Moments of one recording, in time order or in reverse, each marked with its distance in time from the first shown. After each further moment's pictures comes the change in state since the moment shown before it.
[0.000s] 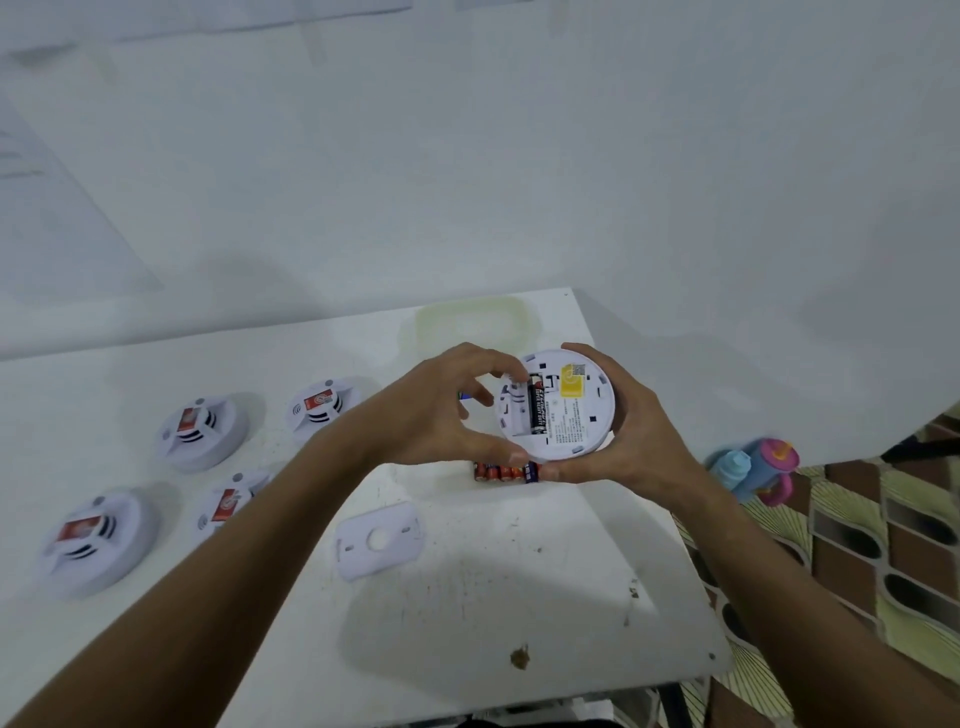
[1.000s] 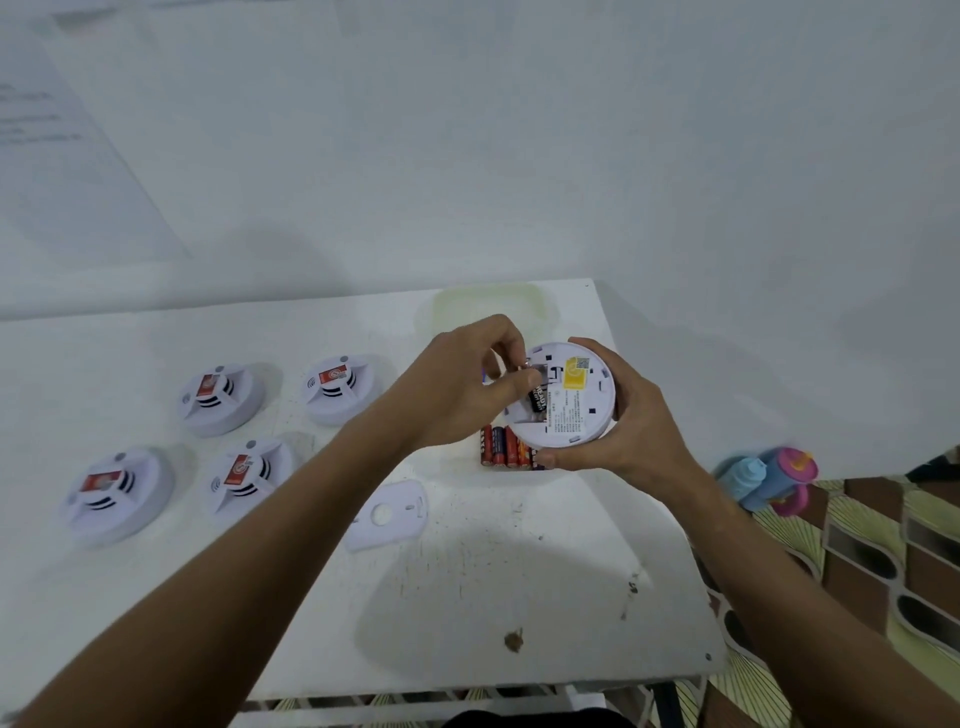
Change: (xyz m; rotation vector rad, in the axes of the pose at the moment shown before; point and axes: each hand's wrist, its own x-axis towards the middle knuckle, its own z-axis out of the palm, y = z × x) left_hand 0.005 0.015 0.018 0.013 0.322 -0.050; right_hand 0.006 0.006 0.007 -0.025 -0.004 -0.055
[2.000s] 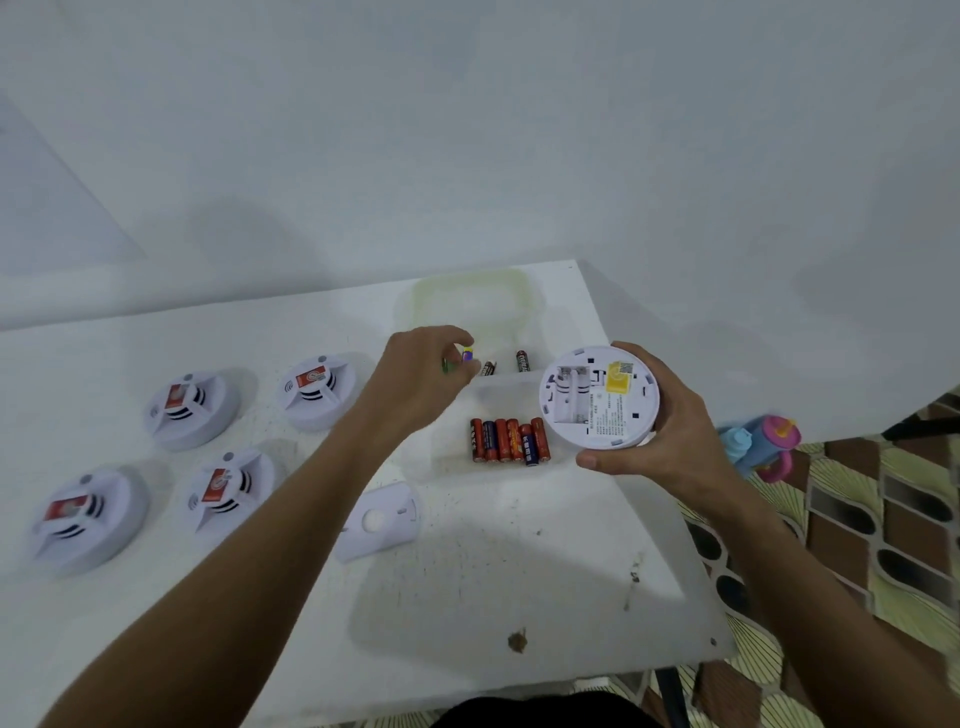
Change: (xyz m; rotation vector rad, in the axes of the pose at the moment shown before) left_hand 0.023 -0.058 0.016 0.189 0.068 -0.211; right_hand -0.028 0.016 -0.024 0.023 0.111 0.123
